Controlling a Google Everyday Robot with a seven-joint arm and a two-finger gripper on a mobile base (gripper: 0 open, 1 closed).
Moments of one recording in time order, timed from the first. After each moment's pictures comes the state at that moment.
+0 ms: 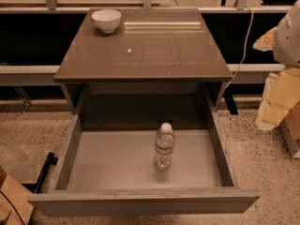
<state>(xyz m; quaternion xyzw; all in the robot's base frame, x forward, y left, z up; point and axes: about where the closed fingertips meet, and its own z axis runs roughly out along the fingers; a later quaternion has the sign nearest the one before) 0.438 -0.217 0.976 -0.60 0.78 -0.03 0.16</state>
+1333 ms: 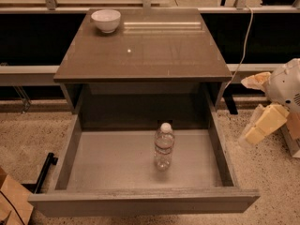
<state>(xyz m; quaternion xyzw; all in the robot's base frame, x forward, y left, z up) 0.457 -0.220 0.882 -0.55 0.78 0.14 0.26</state>
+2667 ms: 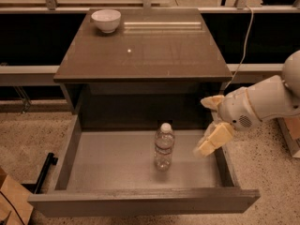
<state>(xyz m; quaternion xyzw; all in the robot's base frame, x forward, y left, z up) 0.472 -0.140 0.808 -0.53 0.76 0.25 0.29</state>
